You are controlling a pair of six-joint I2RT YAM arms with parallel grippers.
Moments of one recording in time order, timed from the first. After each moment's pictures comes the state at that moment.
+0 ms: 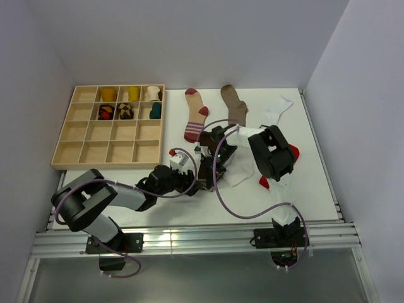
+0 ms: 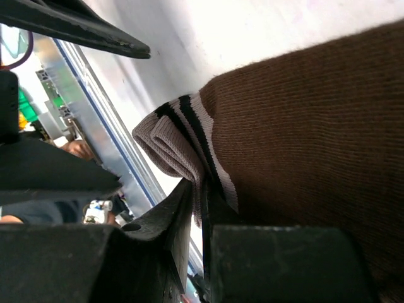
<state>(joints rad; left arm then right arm) -0.82 1.53 0.36 0.80 0.13 -0.48 0.51 2.14 1.37 -0.95 -0.85 -0.27</state>
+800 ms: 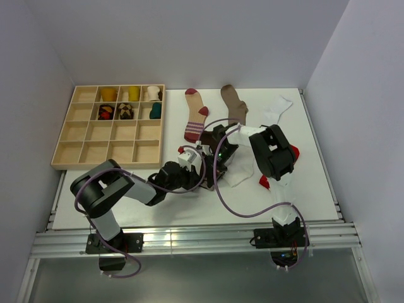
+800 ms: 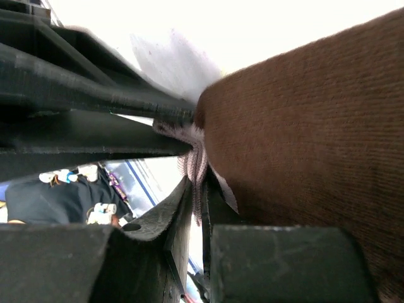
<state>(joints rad) -0.84 1.72 0.47 0.83 0.11 -0.47 0.49 2.15 1.38 -0.97 -0.85 -0.27</state>
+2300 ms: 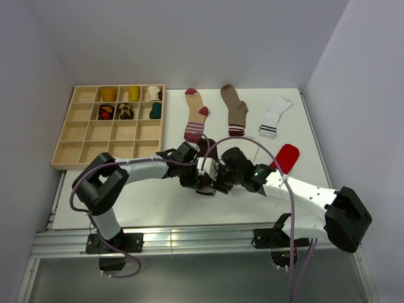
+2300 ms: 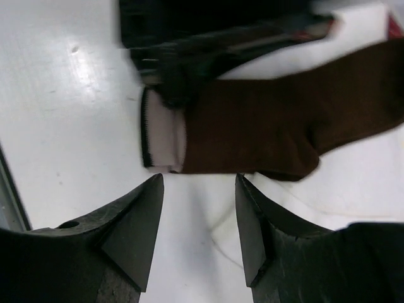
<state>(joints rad) -0.82 1.74 0.96 -0.26 0.21 -0.80 0.77 1.20 0.70 -0.30 -0.27 -0.51</state>
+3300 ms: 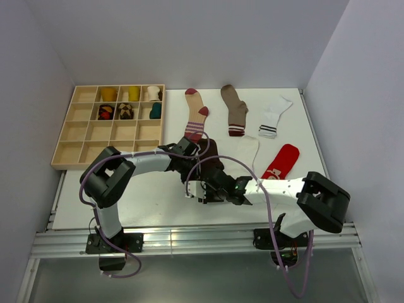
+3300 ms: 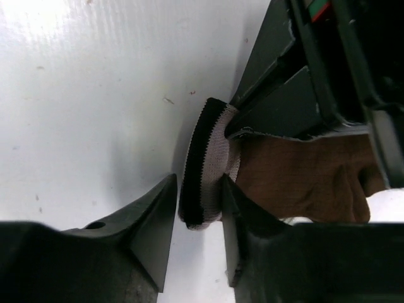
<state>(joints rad) -0.75 1.84 1.05 -0.32 0.38 -0.81 1.02 1.41 0.62 -0.13 -0.02 -0.61</state>
